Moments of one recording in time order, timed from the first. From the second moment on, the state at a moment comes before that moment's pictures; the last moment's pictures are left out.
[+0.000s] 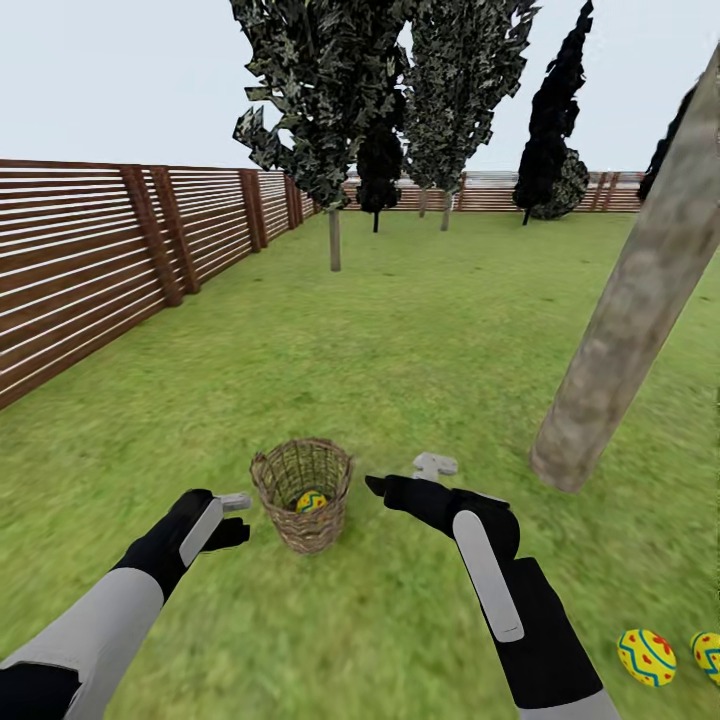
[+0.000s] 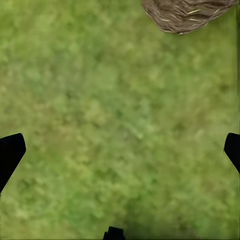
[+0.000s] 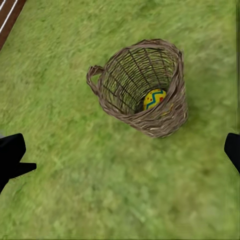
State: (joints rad) left arm -0.79 0.11 -0.17 -0.62 0.46 0.84 0.34; right arm -0.46 0.14 0.19 -1.53 -0.53 0.89 -0.20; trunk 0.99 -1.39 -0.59
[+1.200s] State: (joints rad) left arm -0.79 0.11 -0.17 -0.62 0.46 0.84 0.33; right arm -0.46 0.14 0.19 -1.53 -0.52 0.89 -0.20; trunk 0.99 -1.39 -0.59
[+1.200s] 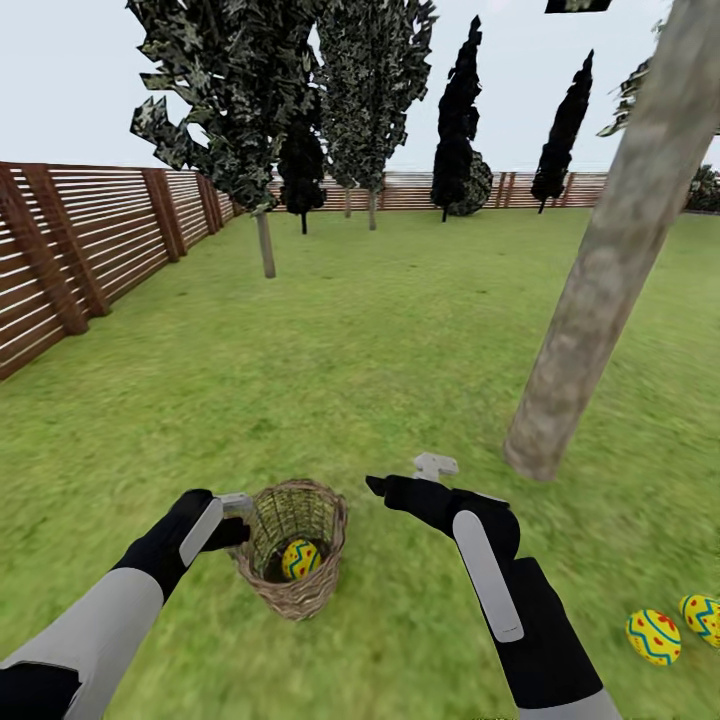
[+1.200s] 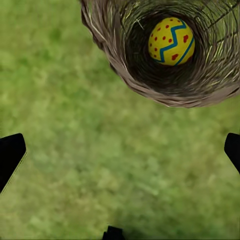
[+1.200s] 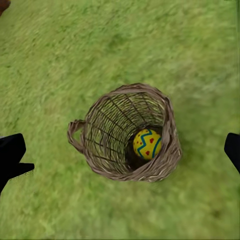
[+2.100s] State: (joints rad) left arm -0.79 0.11 -0.17 -0.62 0.46 0.85 0.33; right arm -0.46 0.14 0.19 -1.53 -0.52 0.89 -0.20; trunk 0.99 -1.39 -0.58
